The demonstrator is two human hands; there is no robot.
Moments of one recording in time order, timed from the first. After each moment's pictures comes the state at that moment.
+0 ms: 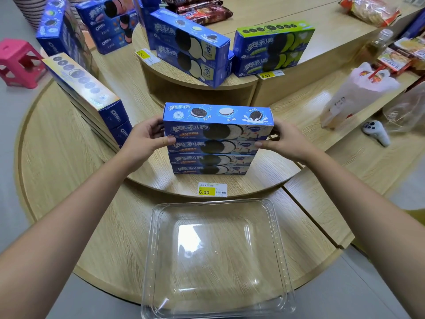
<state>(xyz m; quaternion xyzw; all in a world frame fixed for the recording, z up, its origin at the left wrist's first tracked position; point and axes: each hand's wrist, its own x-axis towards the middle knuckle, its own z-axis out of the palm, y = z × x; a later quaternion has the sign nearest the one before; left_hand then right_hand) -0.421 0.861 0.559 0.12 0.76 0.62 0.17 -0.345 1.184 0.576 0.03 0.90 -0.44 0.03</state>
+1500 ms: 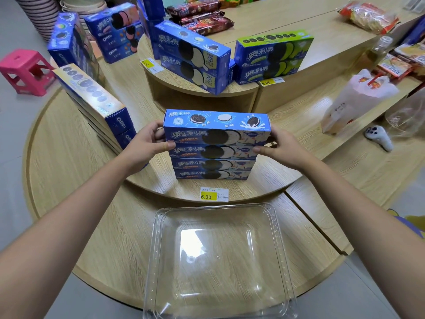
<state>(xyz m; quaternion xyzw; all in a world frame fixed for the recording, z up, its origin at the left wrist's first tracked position) -0.431 0.854 0.560 0.11 0.75 0.61 0.22 -0.343 1.177 0.574 0.02 0.91 -0.42 0.02</state>
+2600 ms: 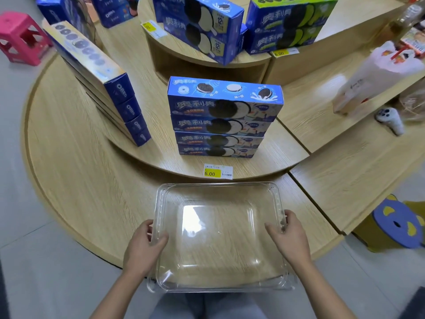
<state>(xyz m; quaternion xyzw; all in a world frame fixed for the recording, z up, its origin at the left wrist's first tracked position) -0.208 0.799 0.417 -0.14 0.90 0.35 0.21 -0.141 1.128 0.429 0.37 0.85 -0.36 0.08</state>
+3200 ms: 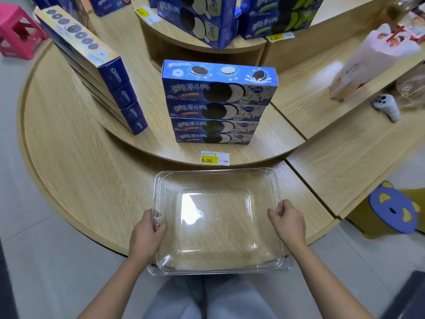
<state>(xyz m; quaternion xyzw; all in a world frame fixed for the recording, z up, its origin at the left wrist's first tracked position) -0.202 0.807 0.410 -0.10 0.91 0.35 0.18 -0.138 1.129 0.425 0.37 0.87 -0.32 0.04</state>
